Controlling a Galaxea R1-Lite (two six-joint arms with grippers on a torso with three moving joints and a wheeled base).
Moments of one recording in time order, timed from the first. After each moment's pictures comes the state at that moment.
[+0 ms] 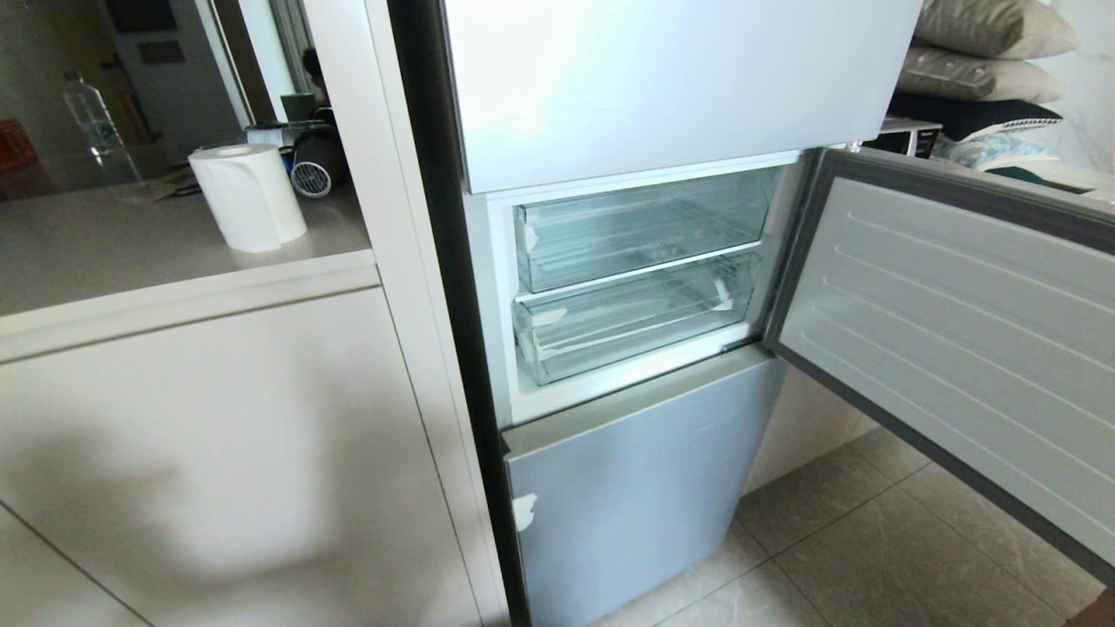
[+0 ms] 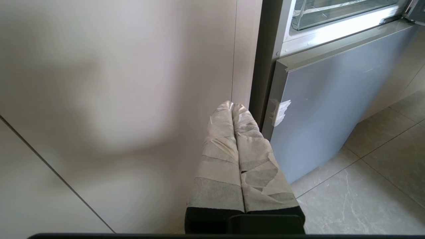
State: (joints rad) left arm 0.00 0.00 0.00 0.01 0.00 0.01; right arm -0.12 0.30 -0.08 -0.52 -0.30 -0.11
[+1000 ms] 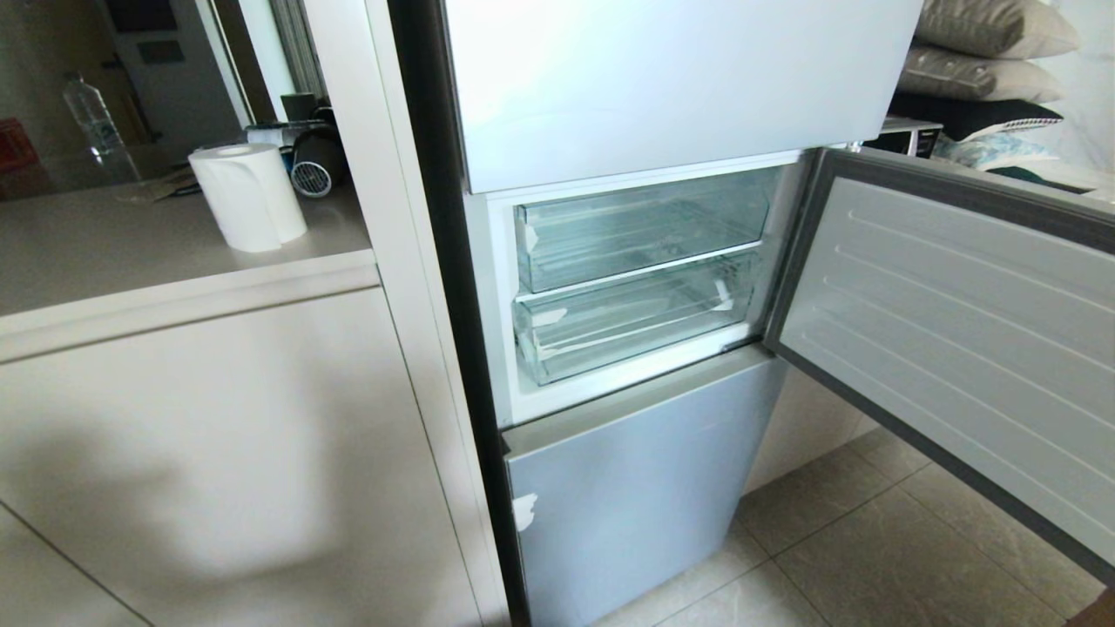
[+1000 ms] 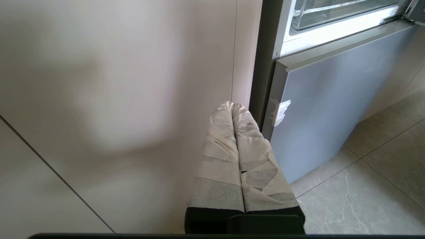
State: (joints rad) left arm 0.00 0.00 0.00 0.01 0.00 0.01; right arm -0.51 0.64 -0.29 -0.46 -0.11 0.23
